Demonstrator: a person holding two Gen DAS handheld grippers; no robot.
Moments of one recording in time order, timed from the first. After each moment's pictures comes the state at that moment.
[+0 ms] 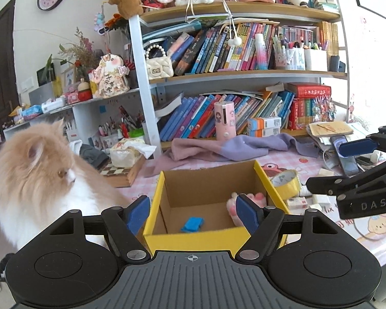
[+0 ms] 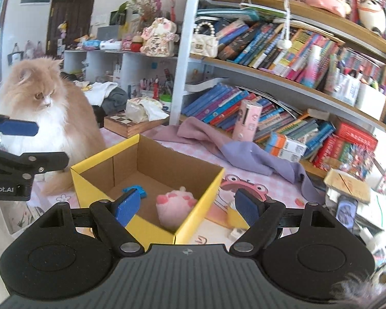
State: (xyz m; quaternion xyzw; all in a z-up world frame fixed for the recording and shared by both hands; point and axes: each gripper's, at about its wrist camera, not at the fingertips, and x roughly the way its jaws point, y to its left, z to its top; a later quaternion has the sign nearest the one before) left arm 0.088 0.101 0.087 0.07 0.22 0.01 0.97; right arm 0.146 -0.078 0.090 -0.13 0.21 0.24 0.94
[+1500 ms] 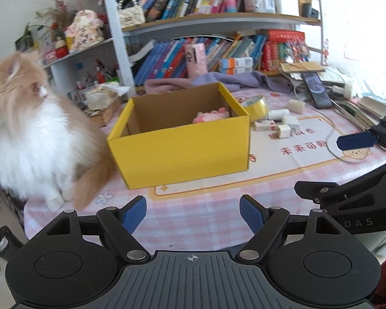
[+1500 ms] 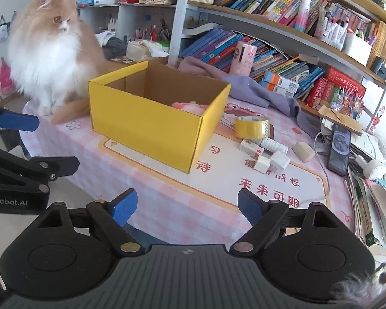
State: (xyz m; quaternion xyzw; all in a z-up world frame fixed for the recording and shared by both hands) left arm 0.029 0.071 0.012 0.09 0.32 -0.03 0.94; right arm 0.063 -0.083 0.005 -0.14 0.30 0.20 0.92
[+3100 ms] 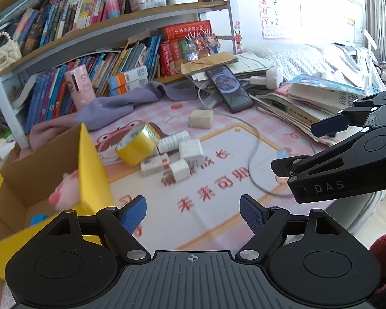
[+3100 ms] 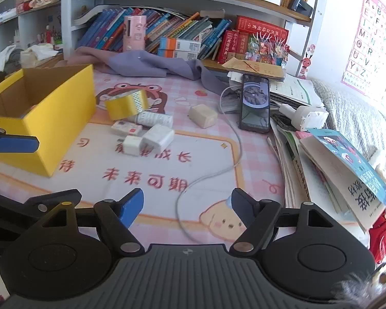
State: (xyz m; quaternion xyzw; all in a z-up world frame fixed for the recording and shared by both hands) left arm 0.154 -0.092 -0.015 0.15 0.30 -0.21 0.92; right arm 0.170 -0.234 -0.007 -0.08 0.35 0.04 0.93
